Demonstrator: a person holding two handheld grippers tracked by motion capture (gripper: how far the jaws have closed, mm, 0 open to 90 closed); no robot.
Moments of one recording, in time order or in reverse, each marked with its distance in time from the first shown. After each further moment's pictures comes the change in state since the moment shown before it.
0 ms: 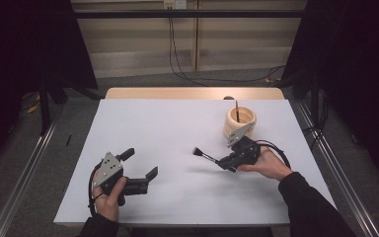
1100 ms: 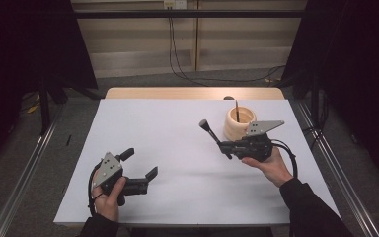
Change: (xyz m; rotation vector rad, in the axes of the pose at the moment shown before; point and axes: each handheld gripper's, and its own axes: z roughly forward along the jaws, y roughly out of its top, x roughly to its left) left arm 0.000 0.000 0.000 -0.007 -0.002 -0.010; right arm 0.013 -0.004 -0.039 -0.452 -0.138 0.078
